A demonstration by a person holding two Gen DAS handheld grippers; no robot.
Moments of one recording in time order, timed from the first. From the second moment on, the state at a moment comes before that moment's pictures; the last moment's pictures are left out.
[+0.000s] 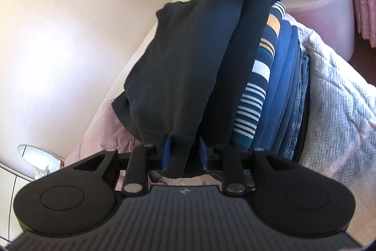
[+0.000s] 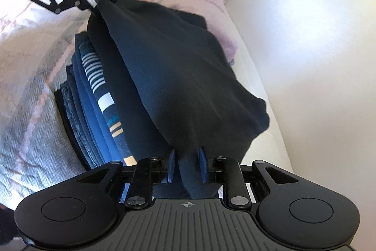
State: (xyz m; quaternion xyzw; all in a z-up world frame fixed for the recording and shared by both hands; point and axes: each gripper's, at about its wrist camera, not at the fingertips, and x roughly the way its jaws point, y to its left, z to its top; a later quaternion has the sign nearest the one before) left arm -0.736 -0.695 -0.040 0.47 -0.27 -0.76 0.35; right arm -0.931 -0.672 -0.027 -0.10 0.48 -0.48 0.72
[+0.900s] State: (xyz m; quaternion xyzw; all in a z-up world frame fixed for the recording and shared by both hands) left arm -0.715 -0.605 -0.035 0.38 0.02 -0.79 0.48; right arm -0.938 -0.562 -0.052 0.24 0.28 -0.61 0.70
